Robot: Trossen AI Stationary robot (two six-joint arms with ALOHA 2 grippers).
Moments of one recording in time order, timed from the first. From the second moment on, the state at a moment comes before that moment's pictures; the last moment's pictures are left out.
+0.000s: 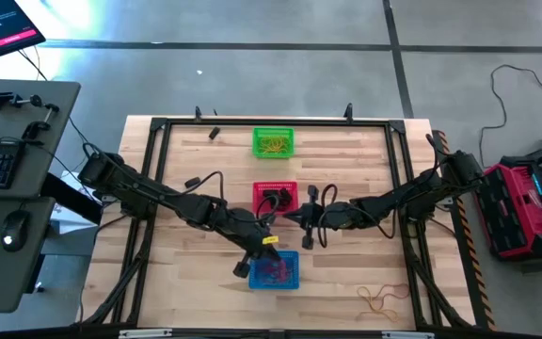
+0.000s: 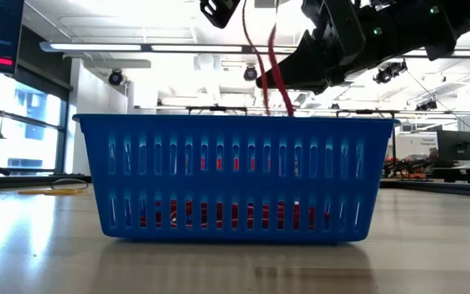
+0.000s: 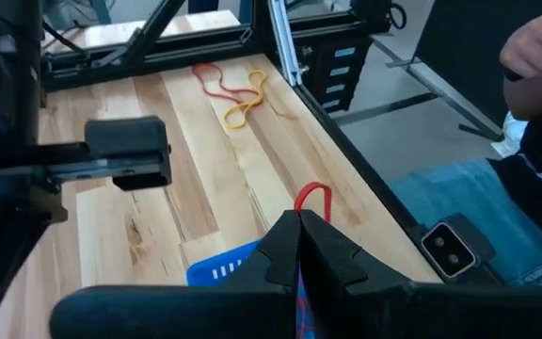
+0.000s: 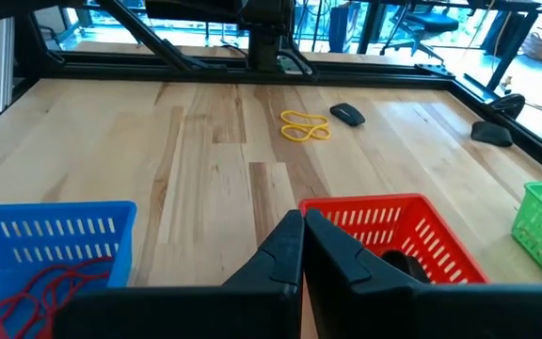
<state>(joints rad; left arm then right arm) -0.32 1.64 1.14 0.00 0.12 0.01 0.27 1.57 0.67 0.57 0.39 0.04</state>
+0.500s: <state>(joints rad) -0.36 1.64 1.14 -0.01 0.05 -0.02 0.27 1.57 0.67 0.57 0.39 0.04</state>
